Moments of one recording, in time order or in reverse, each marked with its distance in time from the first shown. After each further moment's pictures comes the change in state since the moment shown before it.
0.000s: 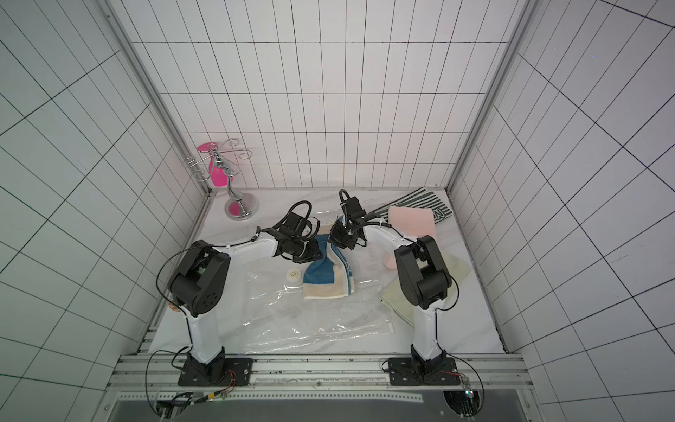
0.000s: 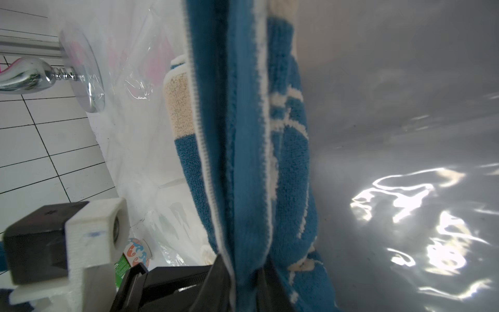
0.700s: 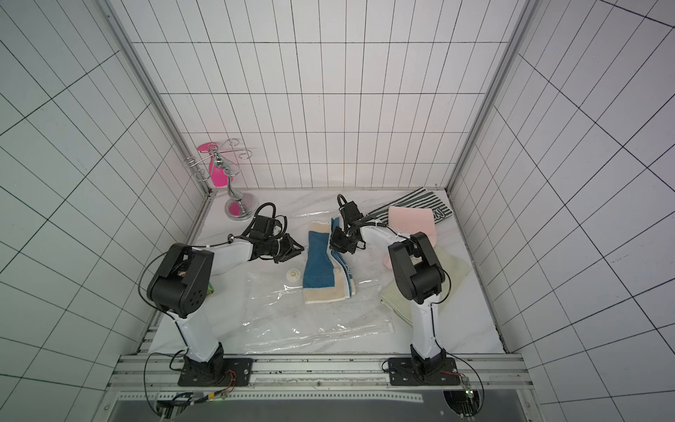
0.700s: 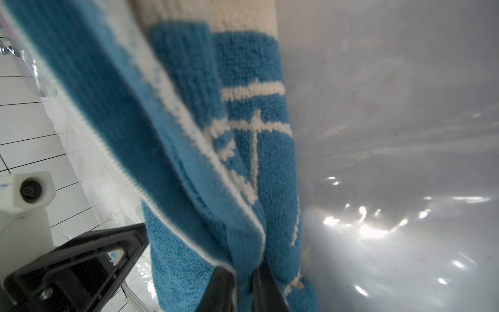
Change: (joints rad) left arm 0.226 -0.077 -0.204 0.216 0.094 -0.178; right arm 0.001 0.051 0.005 -0.043 0.021 -0.089
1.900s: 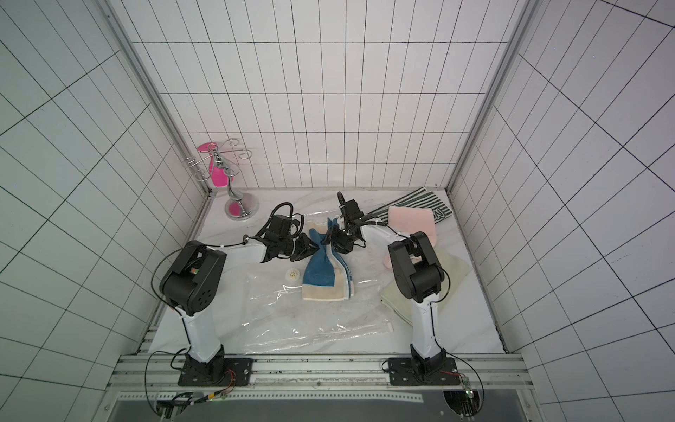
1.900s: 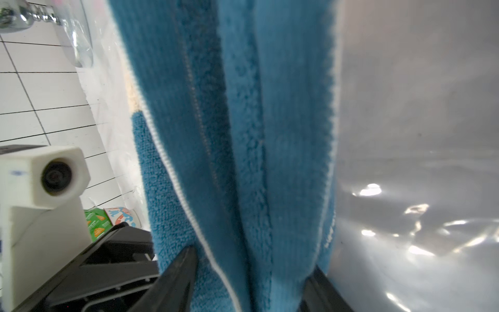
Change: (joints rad) left arm -0.137 0.054 0.042 0.163 0.081 -0.046; right arm -0.011 0.010 0.018 0.046 -0.148 -0.053
